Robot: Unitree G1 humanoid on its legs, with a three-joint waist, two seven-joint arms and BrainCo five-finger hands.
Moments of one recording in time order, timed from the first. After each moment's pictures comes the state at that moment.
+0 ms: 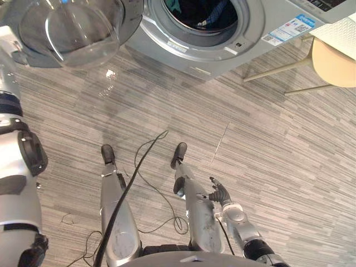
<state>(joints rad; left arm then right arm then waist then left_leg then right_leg) -1.28 0.79 0.27 1.00 -0.21 0.04 0.19 -0.05 -0.16 0.15 0.67 0.04 -0.04 -0.08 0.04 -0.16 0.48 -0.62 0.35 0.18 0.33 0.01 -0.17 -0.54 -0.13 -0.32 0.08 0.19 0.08</state>
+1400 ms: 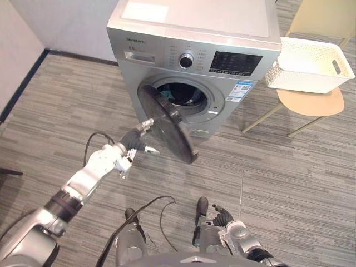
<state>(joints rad) -0.30 0.68 -0.51 0.03 -0.35 -0.01 -0.15 -0.06 -0.18 0.16 0.98 -0.12 -0.01 0.01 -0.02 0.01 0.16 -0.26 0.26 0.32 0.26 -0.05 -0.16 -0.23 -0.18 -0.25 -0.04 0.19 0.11</state>
